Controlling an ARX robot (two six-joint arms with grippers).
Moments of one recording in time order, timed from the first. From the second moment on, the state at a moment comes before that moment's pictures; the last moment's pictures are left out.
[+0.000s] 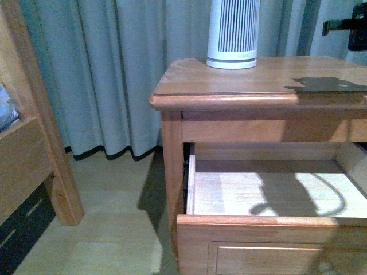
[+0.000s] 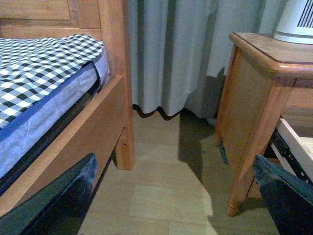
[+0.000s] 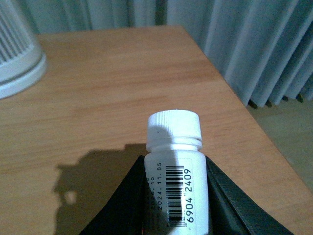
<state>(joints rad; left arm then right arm) 0.00 0.00 0.01 0.00 0.00 0.00 0.01 1.82 1.34 0.21 0.34 0.07</state>
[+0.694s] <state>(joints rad) 0.00 0.00 0.01 0.00 0.00 0.00 -0.02 2.02 1.50 0.17 0.34 0.13</state>
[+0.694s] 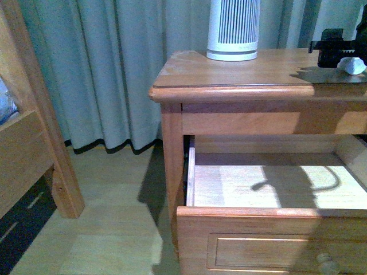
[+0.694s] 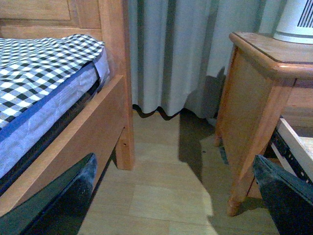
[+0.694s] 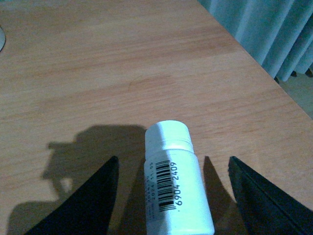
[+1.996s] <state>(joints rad) 0.00 0.00 0.01 0.00 0.00 0.00 0.29 1.28 0.15 0.62 0.46 0.39</state>
